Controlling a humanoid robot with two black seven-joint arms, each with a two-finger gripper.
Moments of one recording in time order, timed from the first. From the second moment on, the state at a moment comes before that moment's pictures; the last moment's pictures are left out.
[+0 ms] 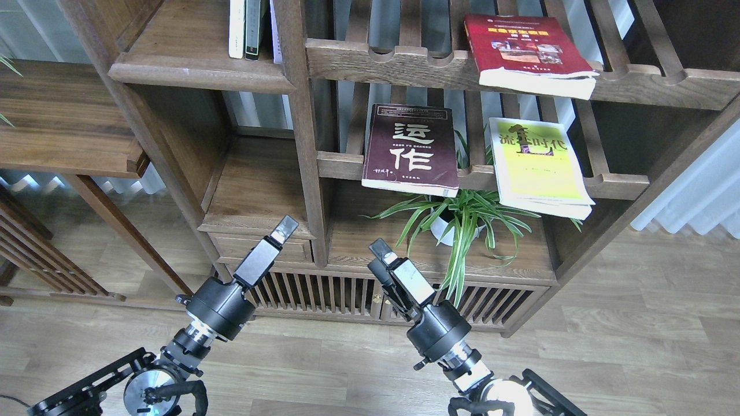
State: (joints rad) left arm -0.20 0.30 -0.62 -1.33 -0.01 -0.49 -0.37; right arm -0.05 0.02 0.91 1.27 0.03 0.58 0.02
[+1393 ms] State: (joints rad) left arm -0.18 0.28 -0.70 -1.33 0.08 -0.49 -0.35; right arm 0.28 0.01 0.84 1.02 0.45 0.31 0.25
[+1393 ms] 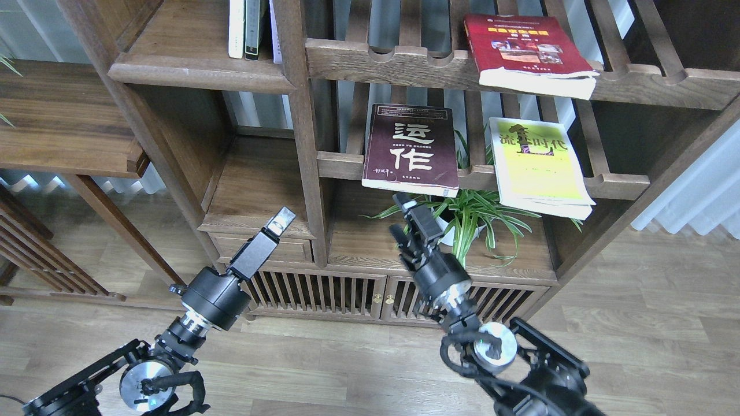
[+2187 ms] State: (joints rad) left arm -0.14 0.24 -0.70 -1.31 0.08 -0.49 -0.36; right arm 0.52 0.02 0.84 0.86 0.70 0.11 0.26
